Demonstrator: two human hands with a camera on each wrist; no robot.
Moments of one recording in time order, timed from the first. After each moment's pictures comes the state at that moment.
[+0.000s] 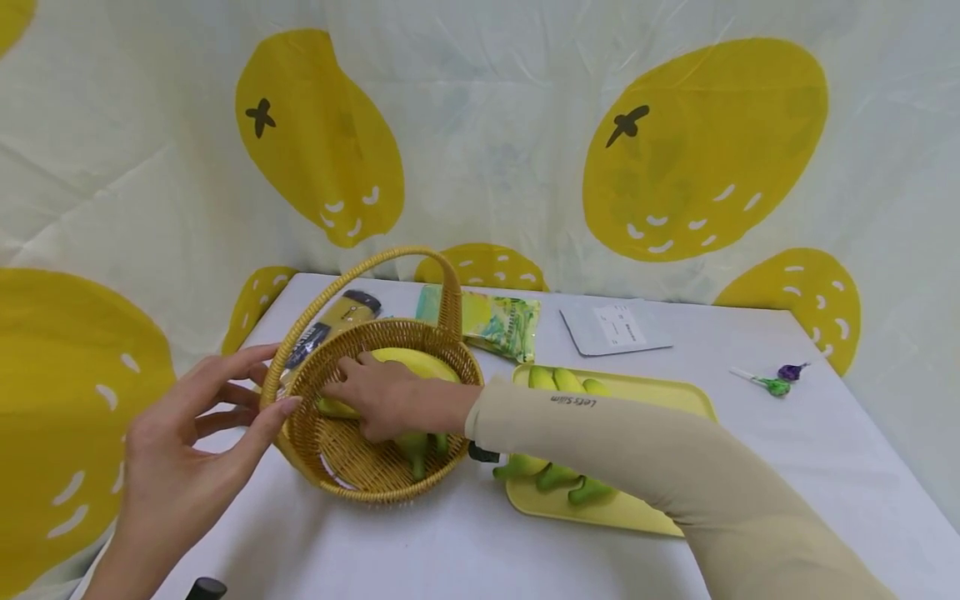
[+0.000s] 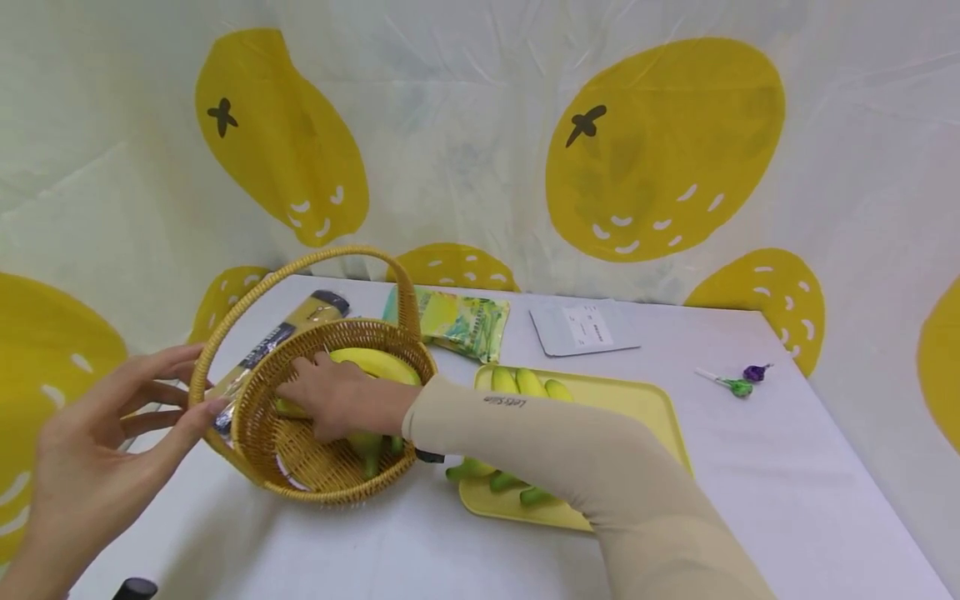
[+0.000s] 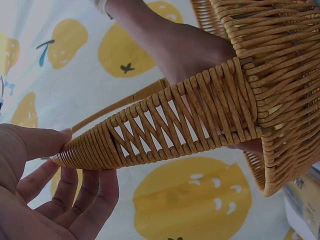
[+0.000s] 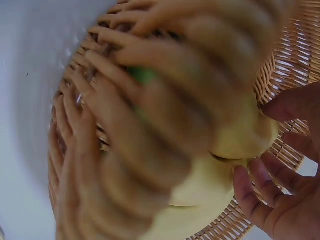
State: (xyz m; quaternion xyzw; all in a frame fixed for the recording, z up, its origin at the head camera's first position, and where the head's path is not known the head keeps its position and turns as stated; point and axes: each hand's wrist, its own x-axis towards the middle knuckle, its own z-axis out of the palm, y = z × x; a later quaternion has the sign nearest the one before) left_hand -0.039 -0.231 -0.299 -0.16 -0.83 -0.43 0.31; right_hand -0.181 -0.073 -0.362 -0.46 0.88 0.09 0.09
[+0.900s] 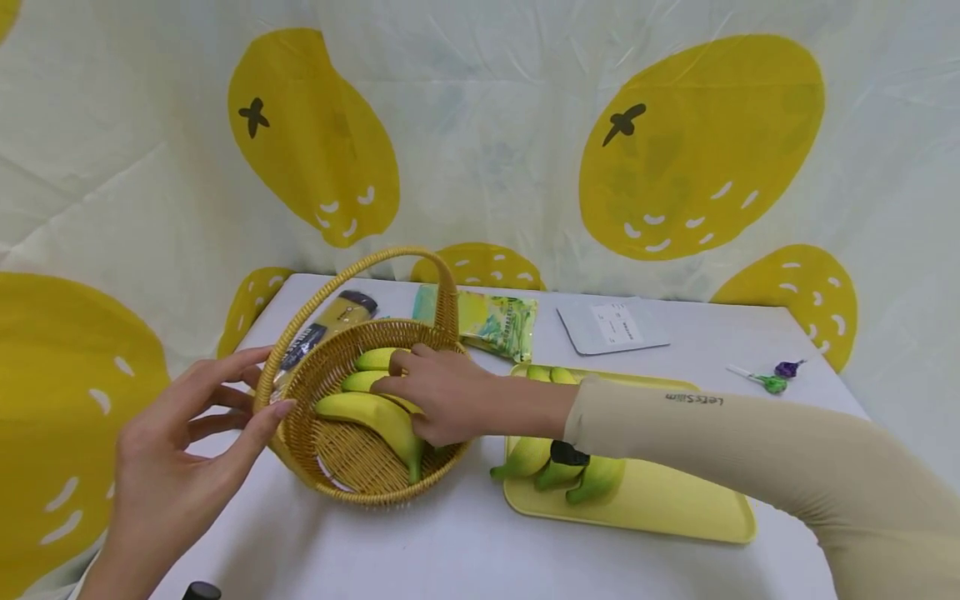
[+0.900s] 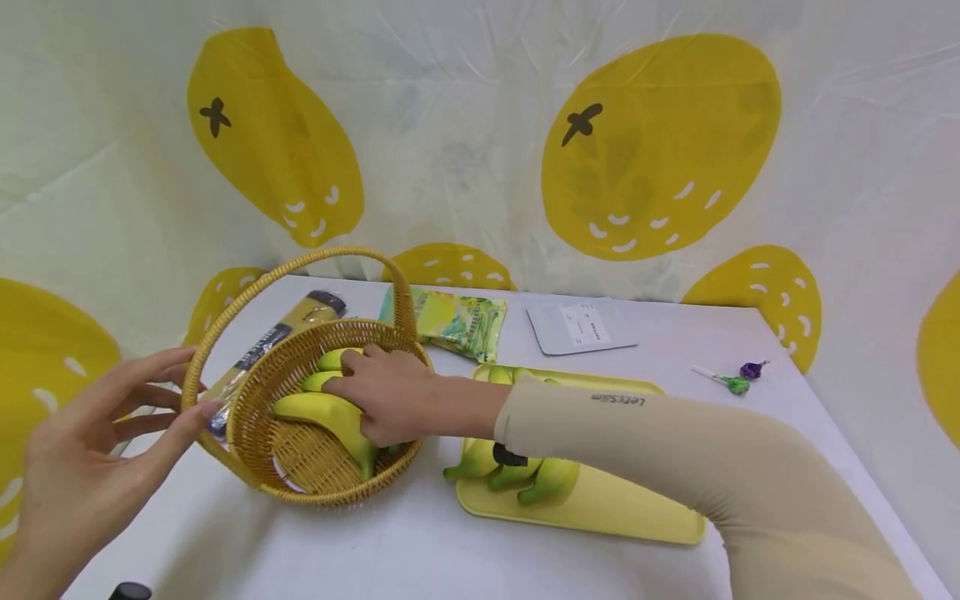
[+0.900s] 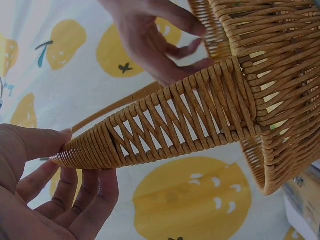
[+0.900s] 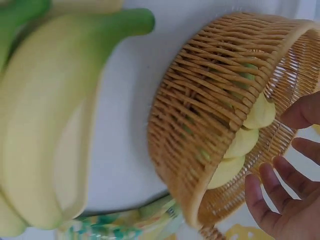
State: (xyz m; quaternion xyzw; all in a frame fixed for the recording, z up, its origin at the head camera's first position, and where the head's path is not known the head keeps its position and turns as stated) left_hand -0.038 -0.229 -0.297 -0.16 -0.83 -0.44 0.30; right_hand -0.165 0.022 -0.330 -0.52 0.85 0.02 0.02
